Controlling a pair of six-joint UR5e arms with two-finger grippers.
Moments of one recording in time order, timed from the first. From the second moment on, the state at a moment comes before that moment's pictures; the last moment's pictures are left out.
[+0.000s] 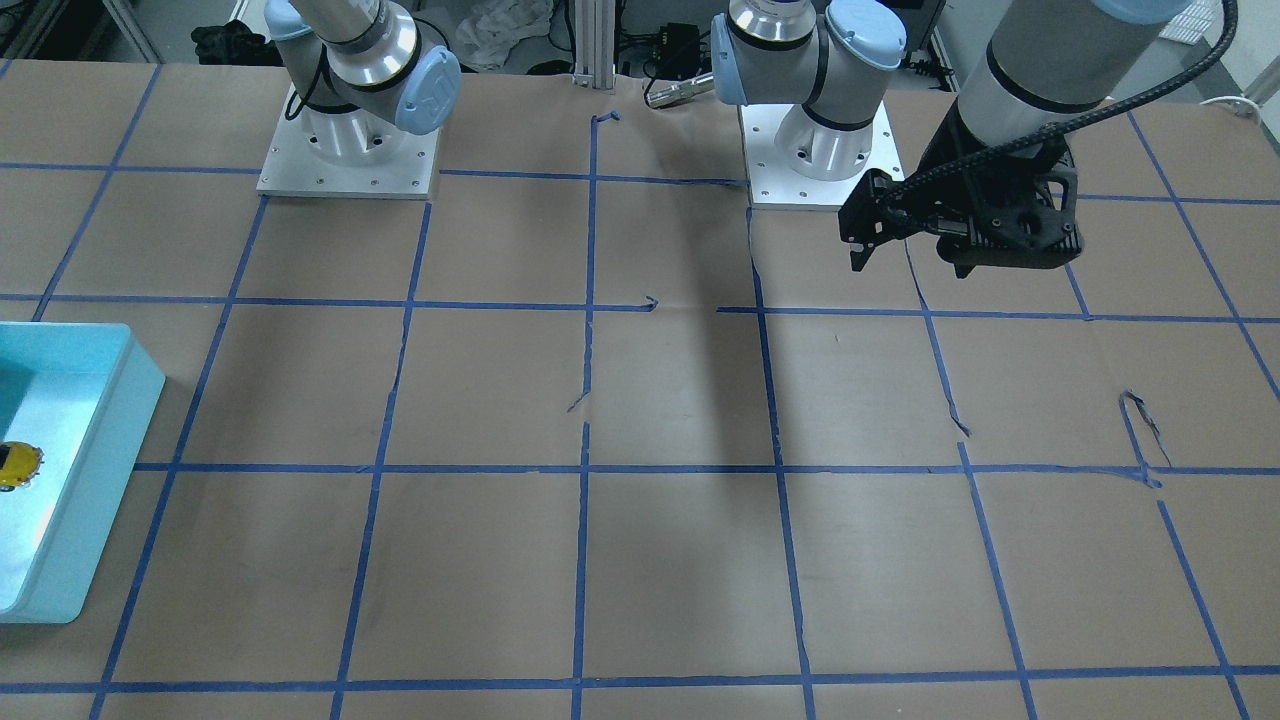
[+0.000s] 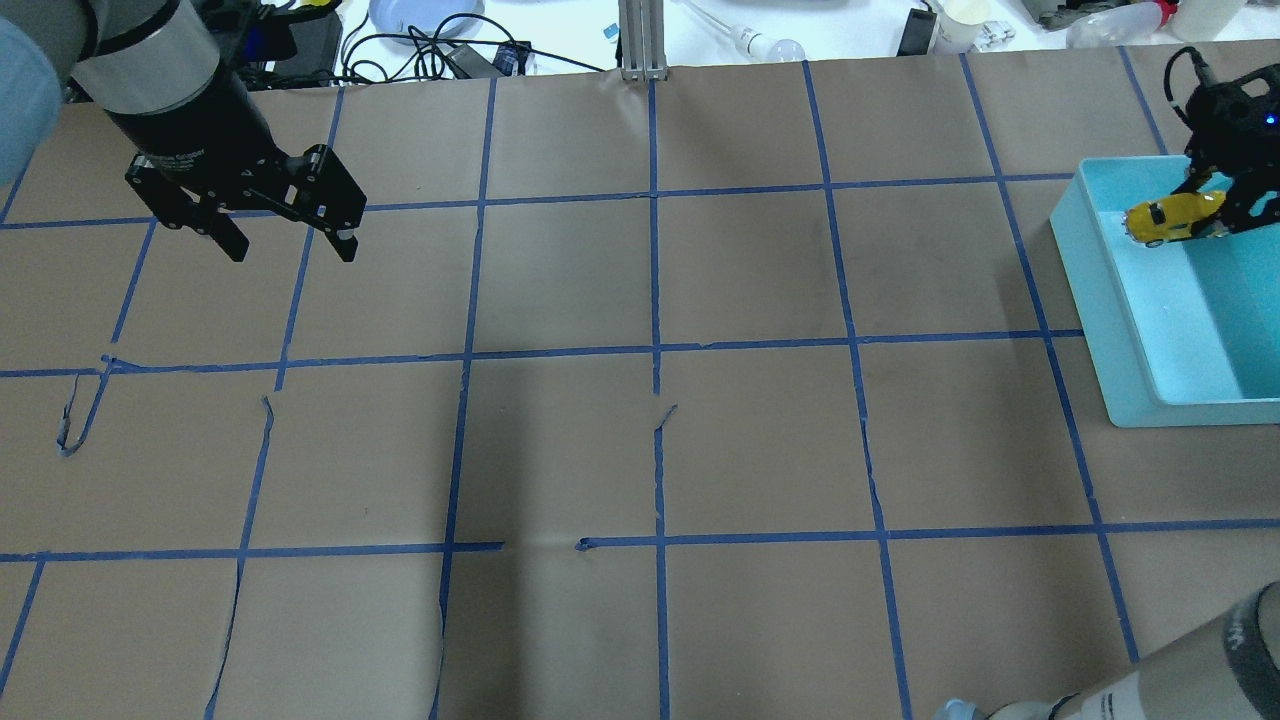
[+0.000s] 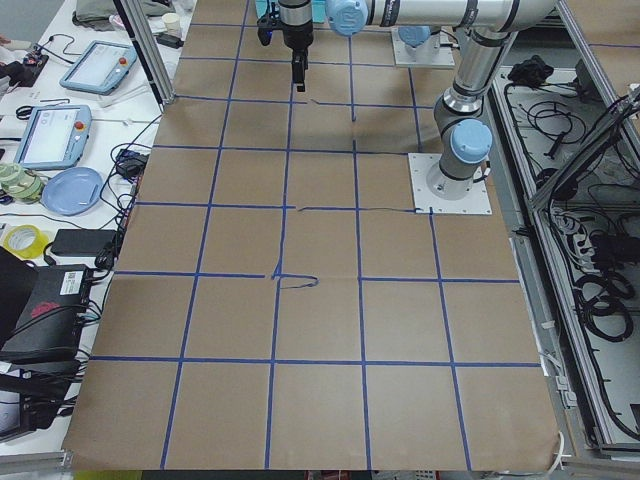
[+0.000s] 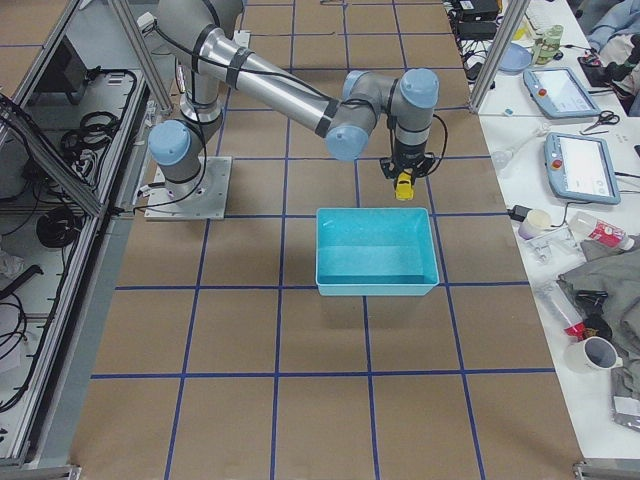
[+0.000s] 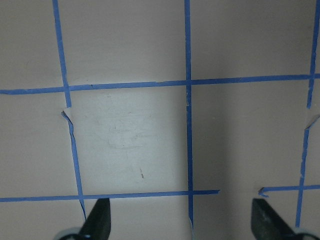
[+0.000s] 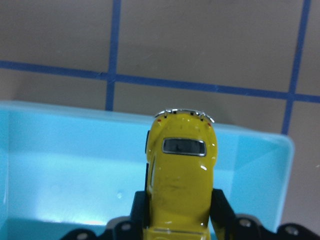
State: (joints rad) left arm -1.50 -1.60 -1.52 -1.66 1.58 0.11; right arm 0.97 -1.20 1.58 -1.98 -1.53 -2.30
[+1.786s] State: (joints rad) left arm -1.50 -1.58 -1.56 -1.66 1.58 0.11; right arm 1.24 -1.50 1.65 -1.88 -1.61 -1.19
